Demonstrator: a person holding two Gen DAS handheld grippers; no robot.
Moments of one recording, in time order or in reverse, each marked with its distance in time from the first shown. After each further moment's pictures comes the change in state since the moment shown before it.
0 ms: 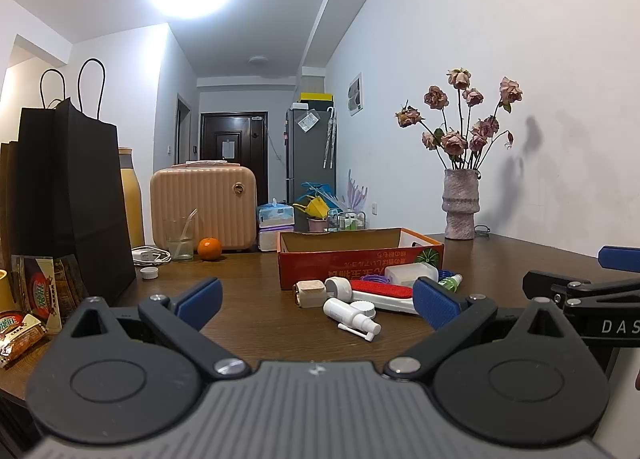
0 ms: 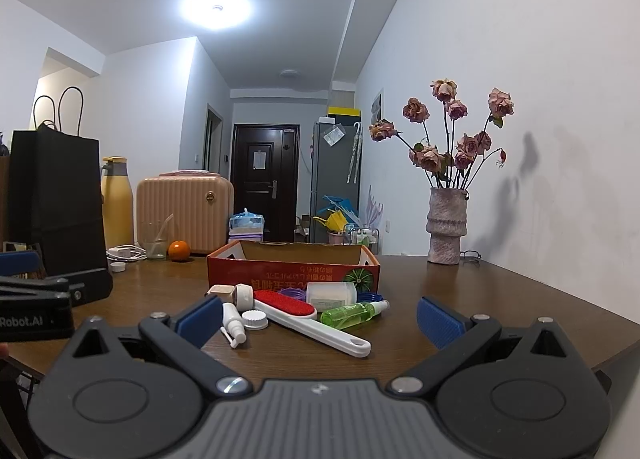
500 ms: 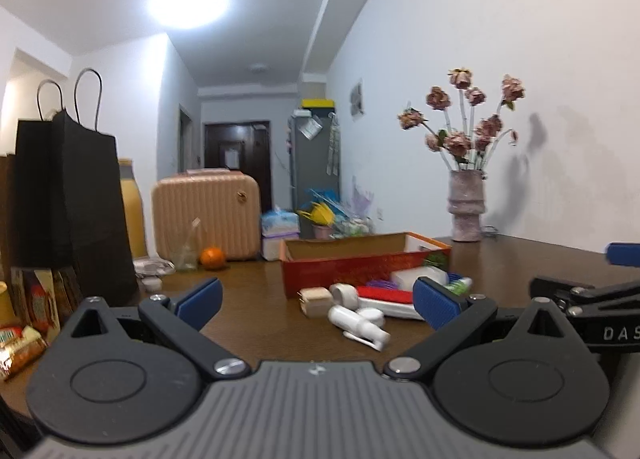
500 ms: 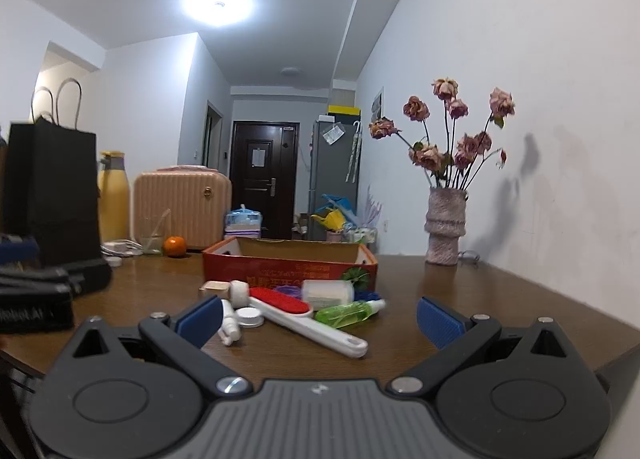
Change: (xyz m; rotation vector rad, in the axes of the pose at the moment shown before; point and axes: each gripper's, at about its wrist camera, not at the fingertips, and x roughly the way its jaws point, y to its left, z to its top) left arm 0.018 -0.004 -0.003 0.036 -0.033 0.036; right arm 0.020 0.000 -0.005 -0.054 0.006 -0.037
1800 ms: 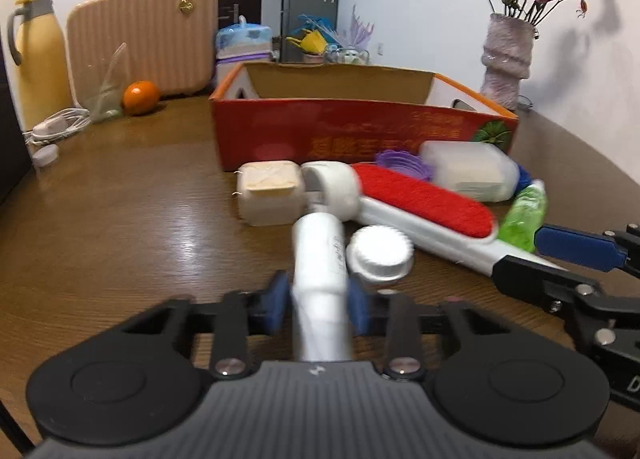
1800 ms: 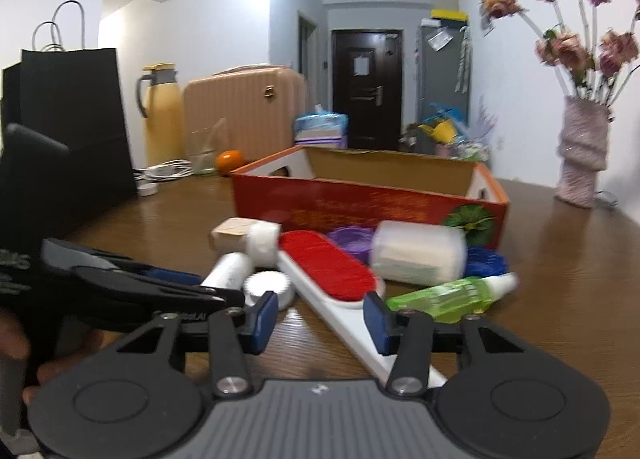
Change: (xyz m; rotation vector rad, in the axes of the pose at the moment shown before) left arm 0.256 -0.017 -0.037 -0.057 0.571 -0.056; right arm 0.218 -0.005 -0.002 -0.004 0.308 0.439
